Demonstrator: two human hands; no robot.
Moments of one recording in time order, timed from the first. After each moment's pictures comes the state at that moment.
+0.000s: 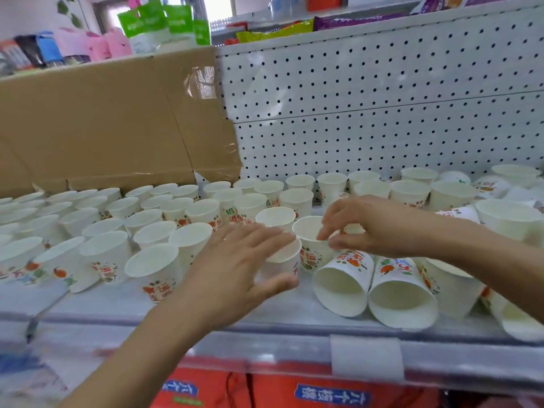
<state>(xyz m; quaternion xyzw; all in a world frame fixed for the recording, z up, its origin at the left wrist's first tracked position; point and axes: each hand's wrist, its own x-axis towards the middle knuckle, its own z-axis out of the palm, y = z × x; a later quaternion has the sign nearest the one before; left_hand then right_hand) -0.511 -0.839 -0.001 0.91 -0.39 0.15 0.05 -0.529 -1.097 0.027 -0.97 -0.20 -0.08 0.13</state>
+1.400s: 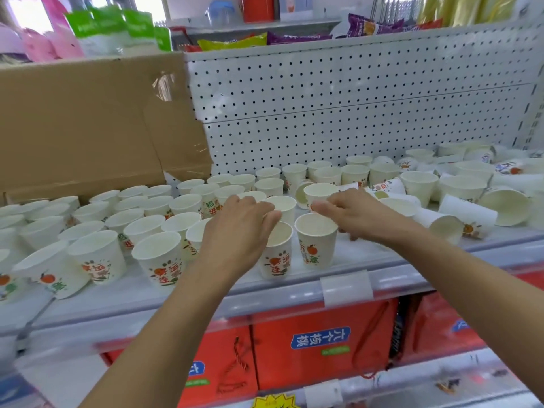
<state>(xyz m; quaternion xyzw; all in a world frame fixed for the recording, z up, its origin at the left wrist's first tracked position) -0.519 -0.842 0.010 0.90 -0.36 0.20 0.14 -0.590 -1.050 0.008 -0.93 0.08 -0.14 0.33</state>
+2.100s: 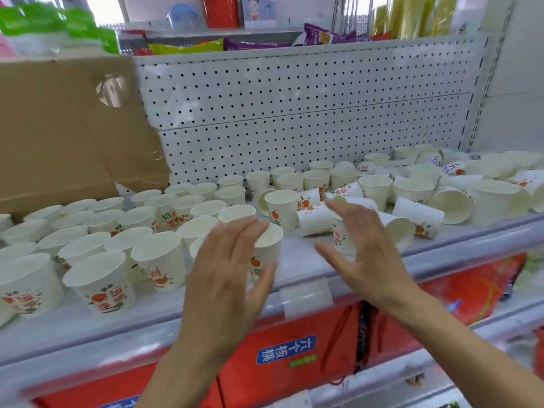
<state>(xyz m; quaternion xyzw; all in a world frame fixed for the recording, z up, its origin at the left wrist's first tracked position) -0.574 -0.858 -0.034 0.76 -0.47 0.34 0.29 -0.658 -1.069 -0.047 -0.88 0.04 -0.44 0.17</state>
